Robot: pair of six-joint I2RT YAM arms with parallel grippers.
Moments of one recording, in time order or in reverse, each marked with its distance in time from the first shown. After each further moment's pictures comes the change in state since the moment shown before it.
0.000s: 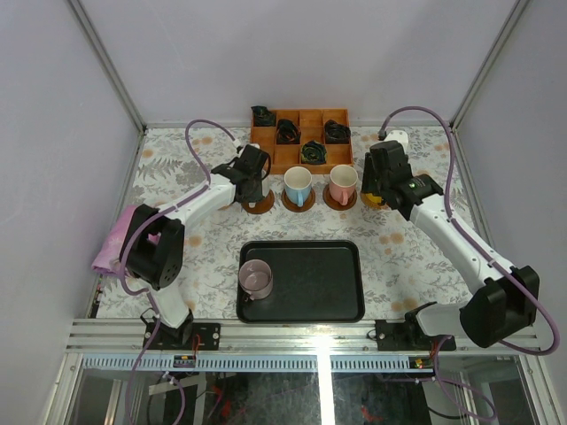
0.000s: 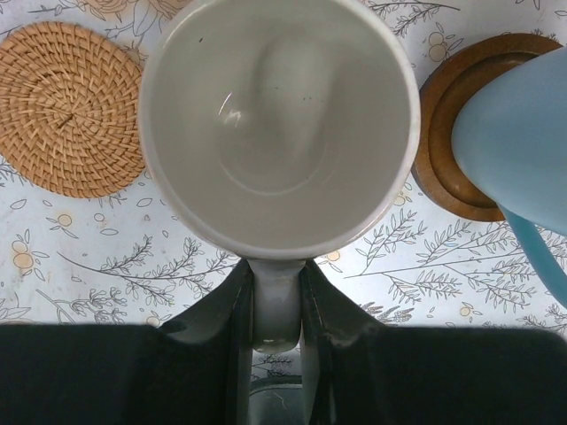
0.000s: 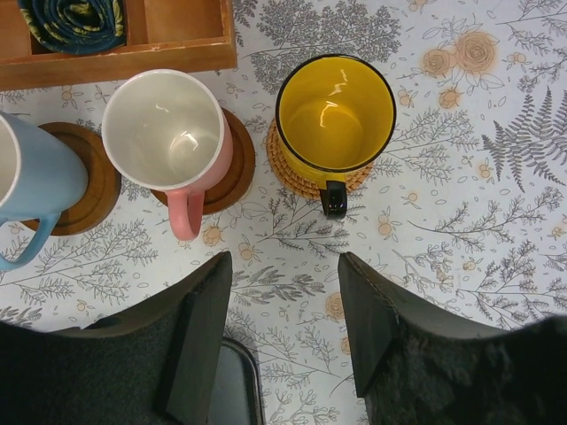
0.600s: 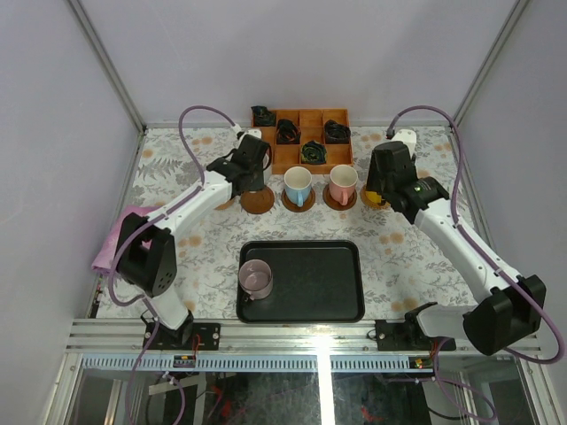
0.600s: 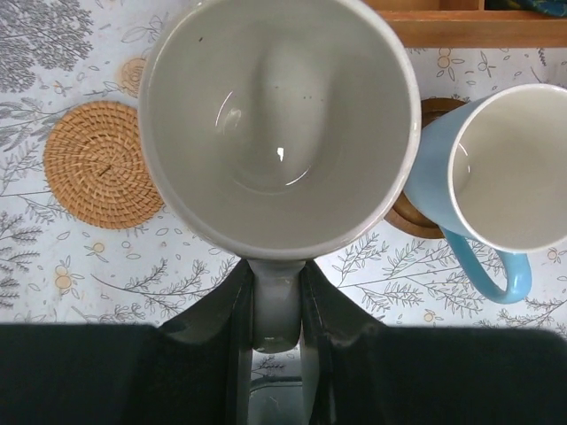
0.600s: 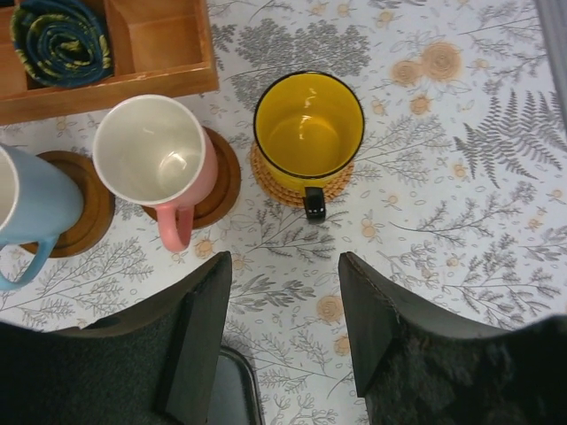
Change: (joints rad) left arm -0.026 -0.076 0.066 -0.007 -0.060 0.043; right arm 0.000 -0.045 -0.002 -0.010 0.071 0.028
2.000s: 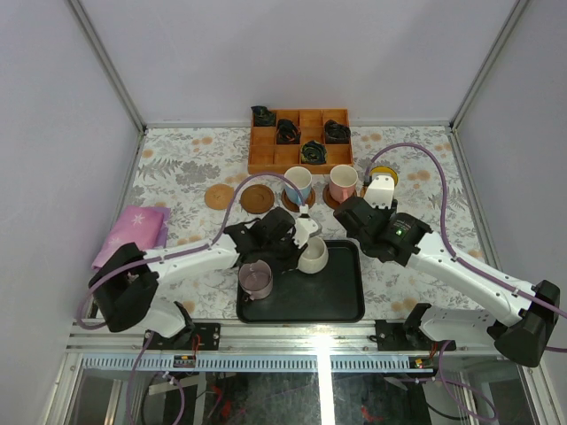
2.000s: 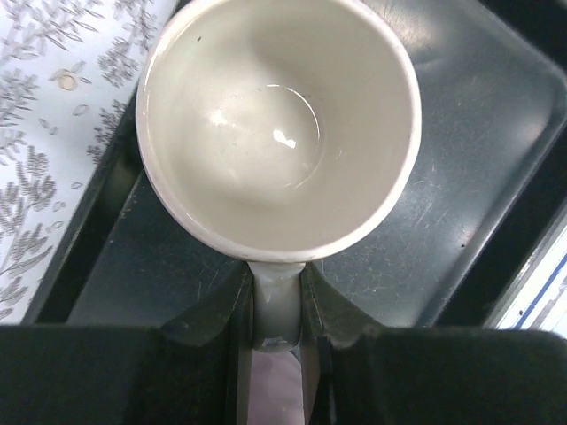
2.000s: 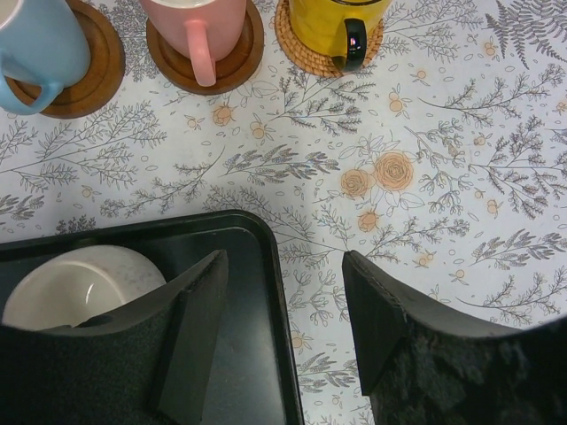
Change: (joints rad) left arm -0.420 -0.202 -0.510 0.251 0.531 0.423; right arm 0.470 -0.134 -0.119 -0.332 0.288 0.420
